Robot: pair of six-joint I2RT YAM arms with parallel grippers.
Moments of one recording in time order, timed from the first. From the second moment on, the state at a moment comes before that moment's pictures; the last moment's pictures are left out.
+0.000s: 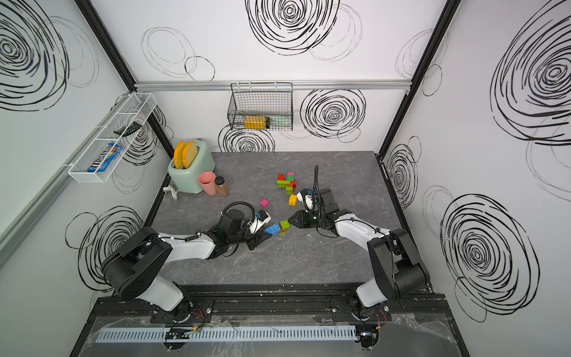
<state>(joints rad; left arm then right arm) -0.60 1.57 0.54 0.41 0.41 0.16 0.41 1.50 0.77 -0.09 -0.65 0.40</state>
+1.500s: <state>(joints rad) -0.60 1.65 0.63 0.33 0.43 0.25 0.50 1.73 0.91 -0.11 -0.71 0.38</state>
